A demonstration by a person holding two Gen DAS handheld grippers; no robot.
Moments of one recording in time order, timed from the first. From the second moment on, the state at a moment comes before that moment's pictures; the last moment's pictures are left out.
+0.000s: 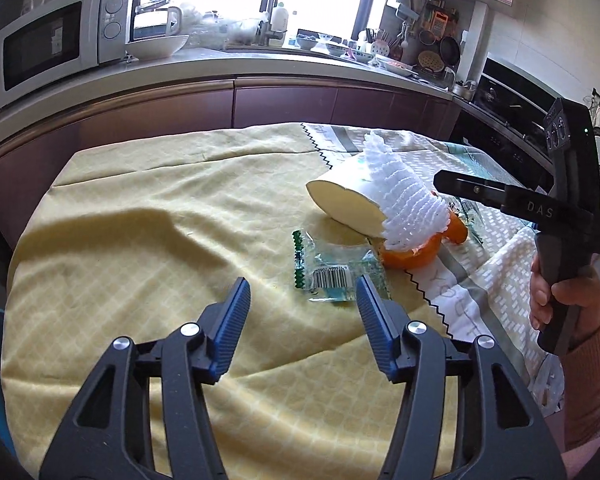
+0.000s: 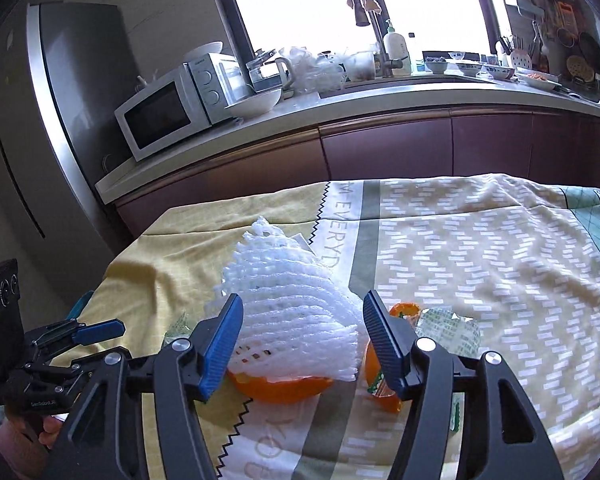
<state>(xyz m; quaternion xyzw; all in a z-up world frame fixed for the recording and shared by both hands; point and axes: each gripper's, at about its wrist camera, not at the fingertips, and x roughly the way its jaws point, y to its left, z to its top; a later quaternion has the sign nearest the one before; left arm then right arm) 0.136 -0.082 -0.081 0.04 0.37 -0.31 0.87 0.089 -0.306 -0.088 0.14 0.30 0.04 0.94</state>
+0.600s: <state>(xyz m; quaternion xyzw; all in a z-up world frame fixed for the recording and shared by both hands) 0.165 -0.116 -0.106 0.04 0.44 -0.33 0.84 0.104 -0.305 -0.109 0.14 0.33 0.07 0.93</state>
